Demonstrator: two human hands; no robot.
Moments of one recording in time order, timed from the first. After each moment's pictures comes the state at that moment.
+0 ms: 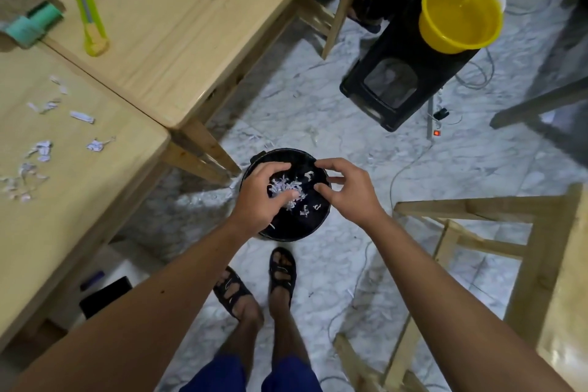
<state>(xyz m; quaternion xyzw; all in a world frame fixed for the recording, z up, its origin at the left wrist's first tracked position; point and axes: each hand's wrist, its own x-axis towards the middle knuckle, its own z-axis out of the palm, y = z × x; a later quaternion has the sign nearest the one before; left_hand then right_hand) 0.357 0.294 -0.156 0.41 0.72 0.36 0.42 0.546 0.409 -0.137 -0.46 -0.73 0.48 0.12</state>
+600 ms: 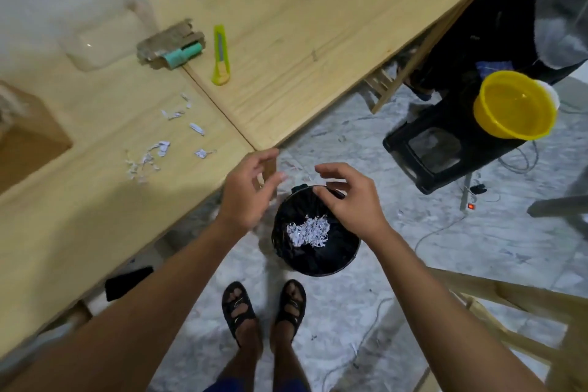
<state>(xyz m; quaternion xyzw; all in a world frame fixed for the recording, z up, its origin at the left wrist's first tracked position) 0.257 0.254 -0.065 0.33 0.76 0.50 0.26 0.425 0.400 -0.067 -0.34 -0.79 0.50 0.15</state>
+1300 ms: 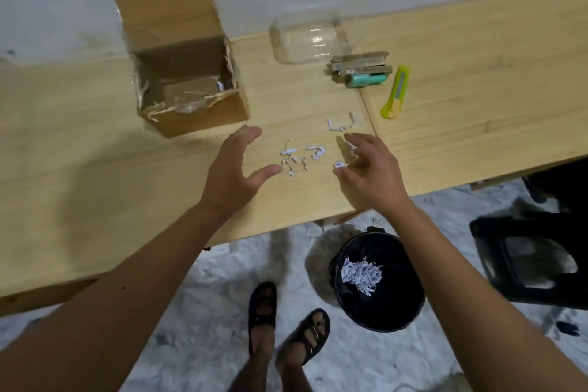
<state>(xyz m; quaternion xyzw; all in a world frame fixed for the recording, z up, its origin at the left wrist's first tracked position) 0.112 0.063 -0.065 0.24 0.89 0.40 0.01 0.205 0.339 -0.059 -0.13 -0.91 0.39 0.06</state>
